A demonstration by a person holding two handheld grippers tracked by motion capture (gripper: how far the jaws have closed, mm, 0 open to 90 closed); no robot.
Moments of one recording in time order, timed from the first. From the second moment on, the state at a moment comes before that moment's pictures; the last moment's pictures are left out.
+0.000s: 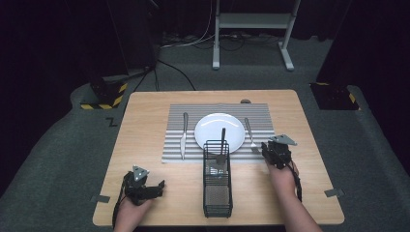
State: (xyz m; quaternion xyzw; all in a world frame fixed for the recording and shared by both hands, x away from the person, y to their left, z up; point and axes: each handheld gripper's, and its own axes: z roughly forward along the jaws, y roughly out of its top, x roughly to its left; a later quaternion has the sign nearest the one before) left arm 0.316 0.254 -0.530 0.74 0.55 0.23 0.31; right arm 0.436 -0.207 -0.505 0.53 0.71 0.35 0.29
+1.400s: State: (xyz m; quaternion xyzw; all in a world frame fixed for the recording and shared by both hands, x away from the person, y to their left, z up) left arm 0.316 0.254 -0.530 0.74 0.55 0.23 0.31; right arm 0.338 -0.134 -0.420 0.40 0.65 0.55 0.32
